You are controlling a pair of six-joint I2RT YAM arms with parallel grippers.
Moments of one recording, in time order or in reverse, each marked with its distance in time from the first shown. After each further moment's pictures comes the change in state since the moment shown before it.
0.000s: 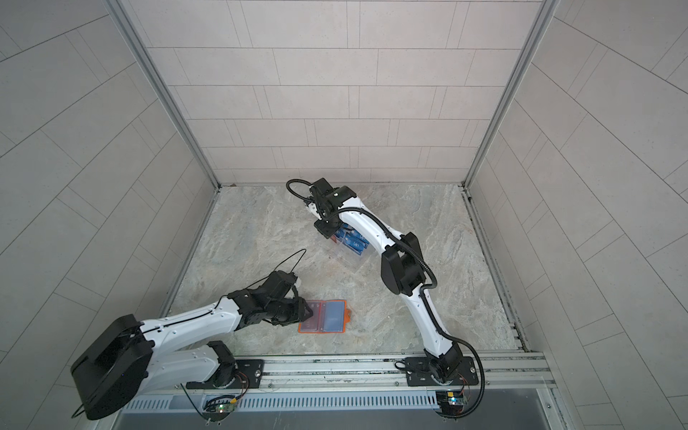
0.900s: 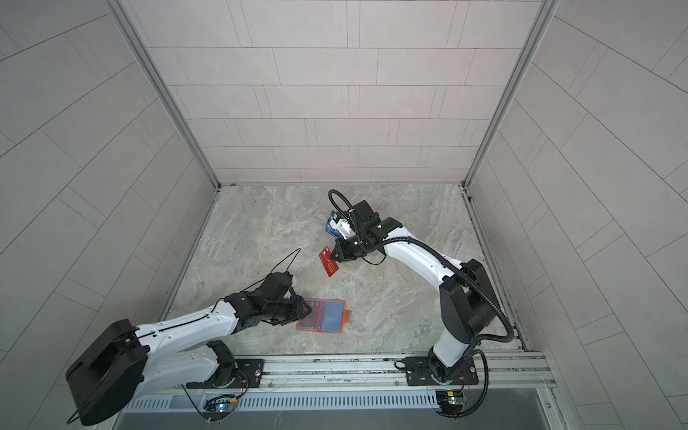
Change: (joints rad) left arm 0.000 -0.046 -0.040 0.045 -0.060 -0.087; right arm -0.045 -0.696 -1.039 0.536 -0.550 0.546
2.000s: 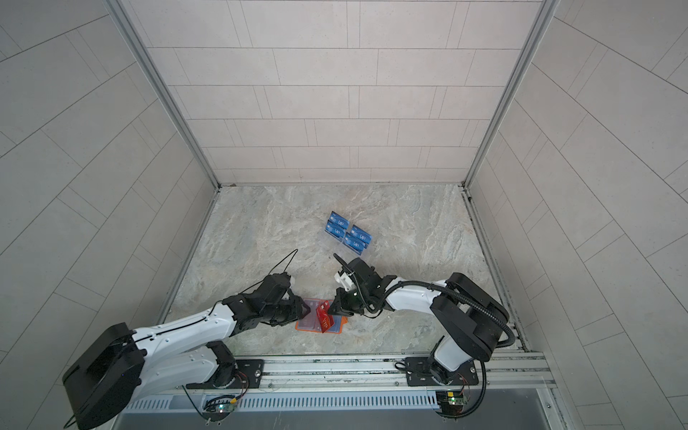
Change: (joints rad) left arm 0.000 -0.020 -0.022 0.020 -0.013 -0.010; right arm 0.224 -0.074 -0.588 0.586 -0.034 0.568
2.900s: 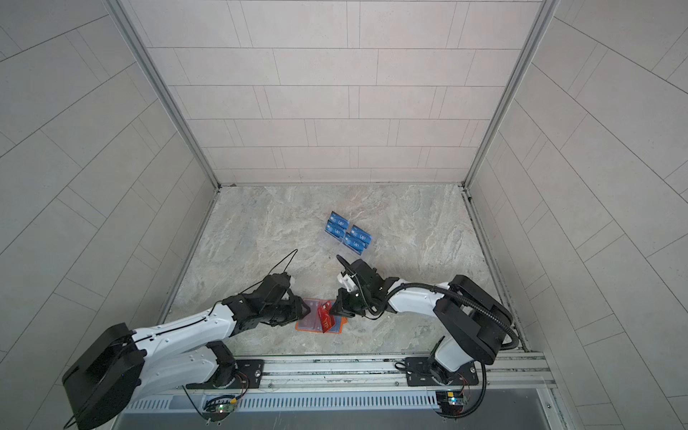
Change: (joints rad) left arm 0.000 -0.001 -0.002 0.002 0.004 0.001; right arm 0.000 -0.016 -0.023 0.013 0.019 0.047
